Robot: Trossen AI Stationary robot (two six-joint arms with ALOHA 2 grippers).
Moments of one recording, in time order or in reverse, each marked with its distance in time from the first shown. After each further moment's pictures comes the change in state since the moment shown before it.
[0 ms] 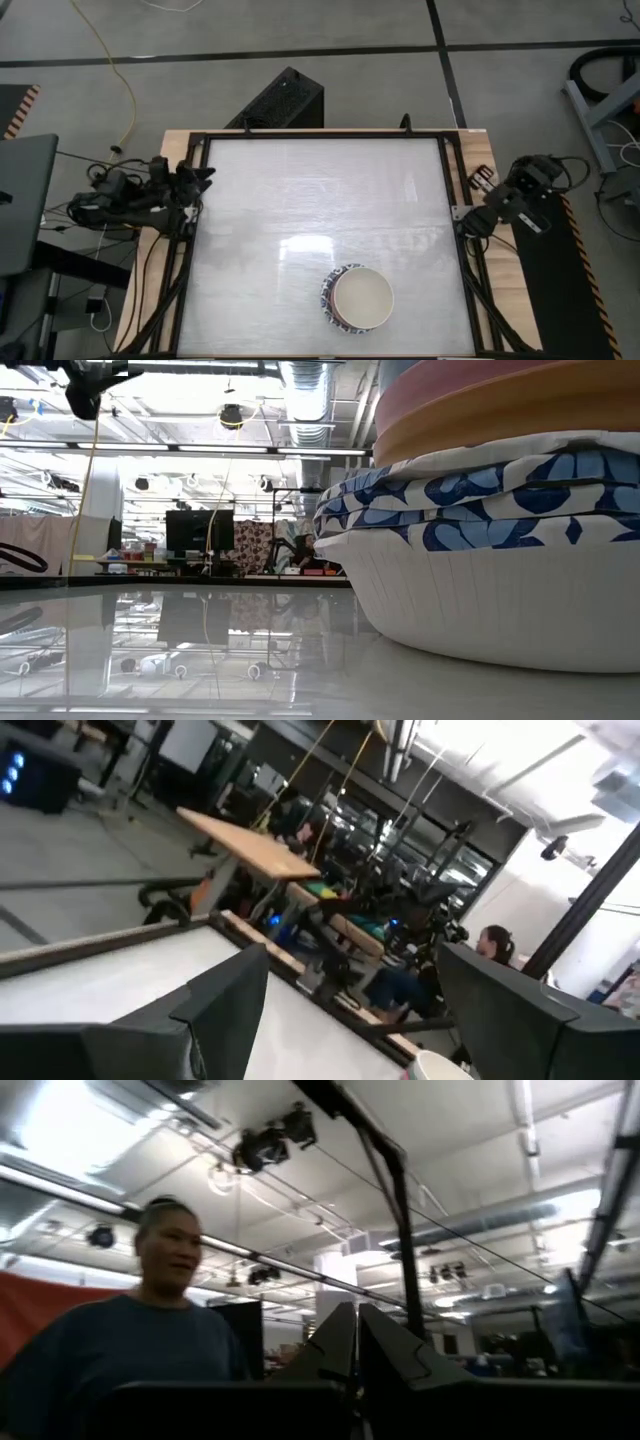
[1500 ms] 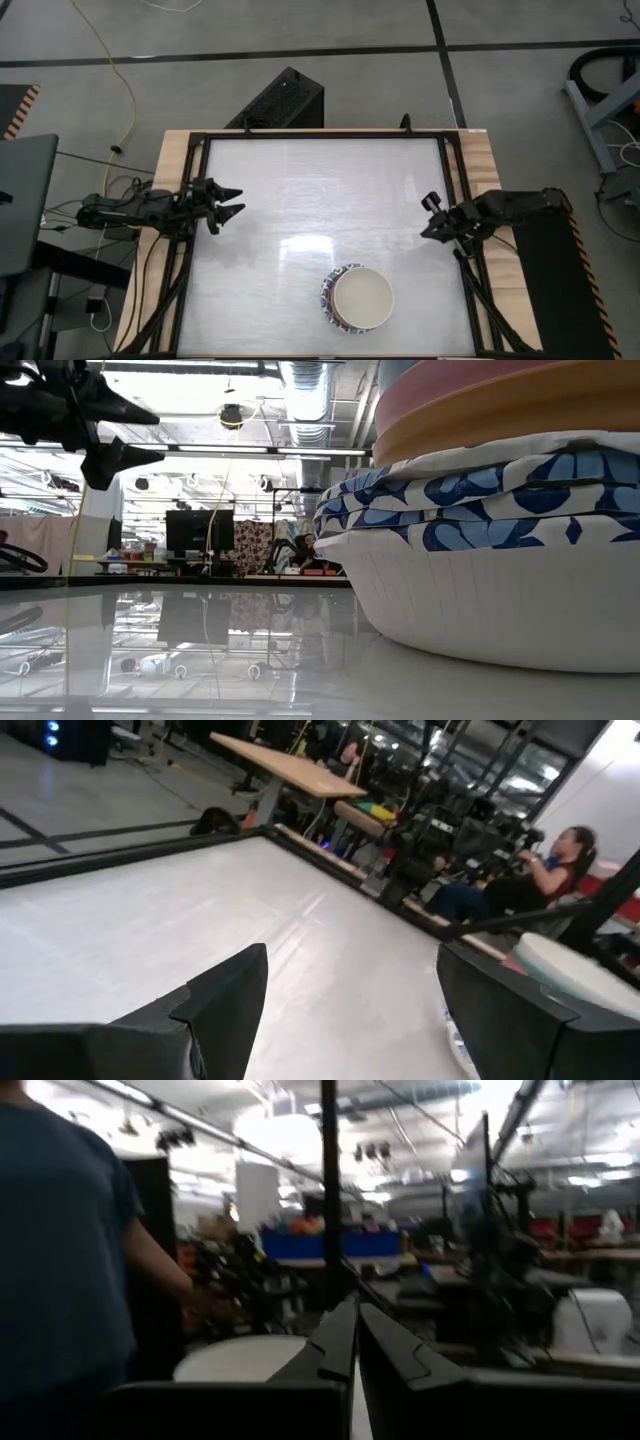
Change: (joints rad) left arm 0.000 0.007 -0.323 0.076 0.008 0.033; right arm -0.510 0.000 -0.422 0.083 -0.281 0.113
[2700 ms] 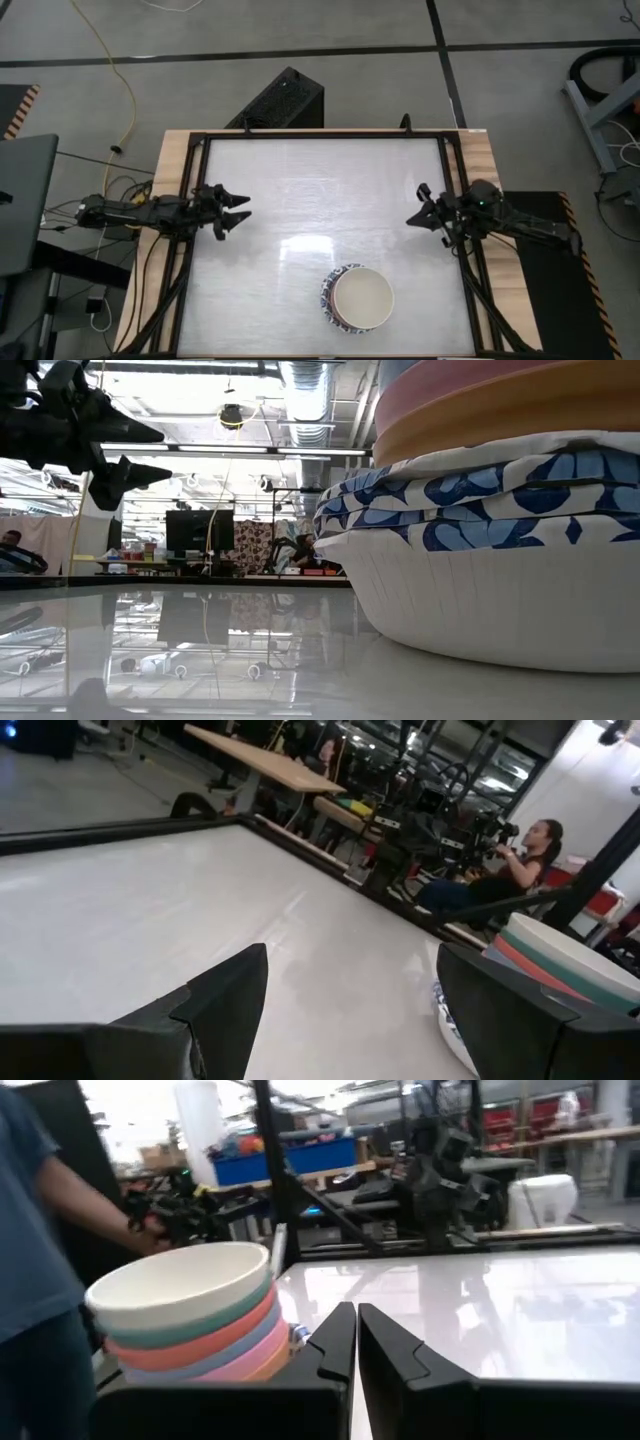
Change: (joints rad) left arm 0.000 0.008 -0.148 0.185 0.057 0.003; right arm -0.545 0.001 -0.002 -0.246 -0.450 0.091
